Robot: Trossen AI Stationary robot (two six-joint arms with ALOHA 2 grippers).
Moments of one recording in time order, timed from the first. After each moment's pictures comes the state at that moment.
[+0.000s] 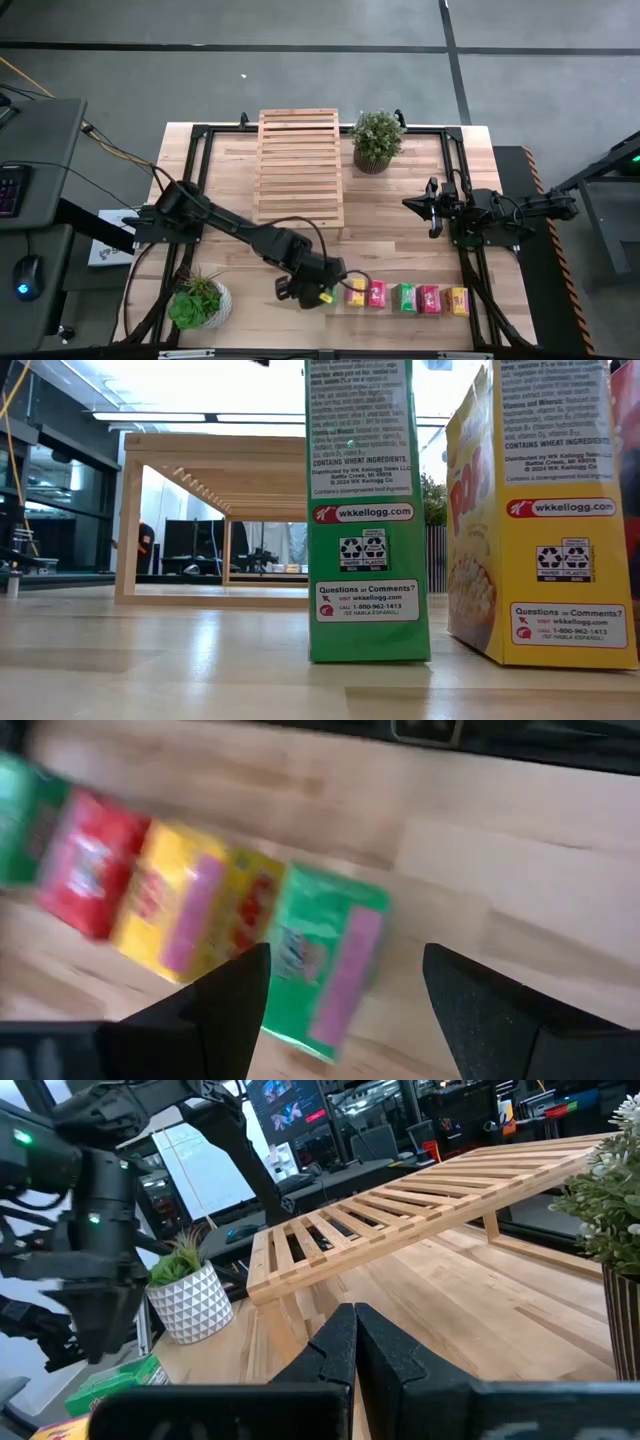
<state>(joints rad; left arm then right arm) -0.40 1.98 1.73 -0.79 0.12 0.95 0.14 0.01 0.01 0.06 0.28 0.31</state>
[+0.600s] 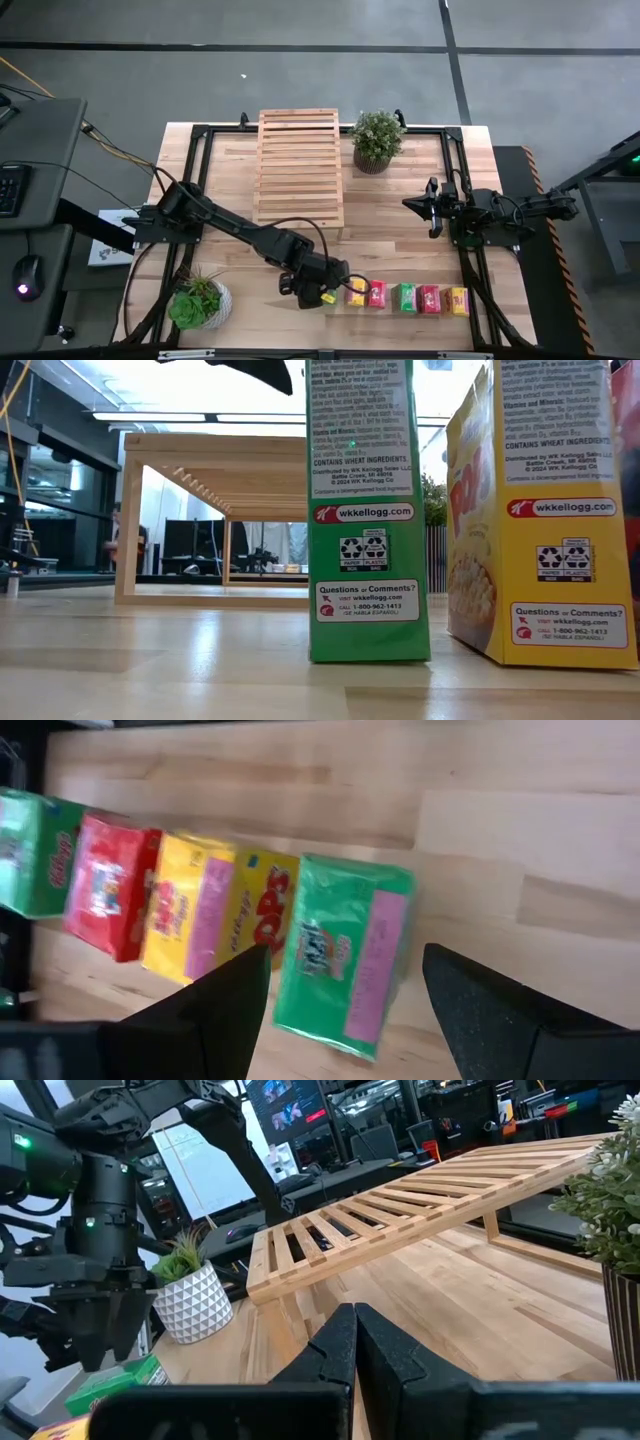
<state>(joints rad) -0.39 1.99 1.73 -0.77 0.10 1.09 0.14 0.01 0.01 0.06 0.28 0.31</state>
